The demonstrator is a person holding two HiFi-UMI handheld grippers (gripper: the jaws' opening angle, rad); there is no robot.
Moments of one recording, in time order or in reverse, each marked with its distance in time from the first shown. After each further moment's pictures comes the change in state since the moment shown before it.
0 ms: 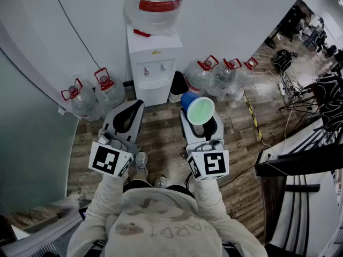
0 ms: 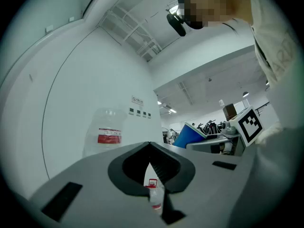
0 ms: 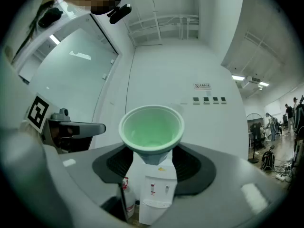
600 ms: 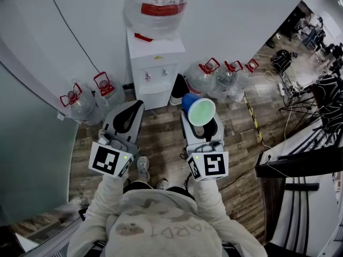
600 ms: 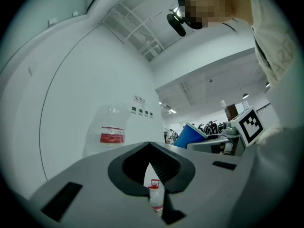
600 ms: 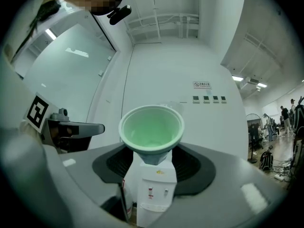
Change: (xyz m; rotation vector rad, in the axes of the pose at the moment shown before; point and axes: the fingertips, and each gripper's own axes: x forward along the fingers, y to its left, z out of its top) left arm 0.024 0.047 -0.011 -0.010 -0.002 -0.013; right arm 0.048 0.000 -0.009 -0.004 -0.003 -0.031
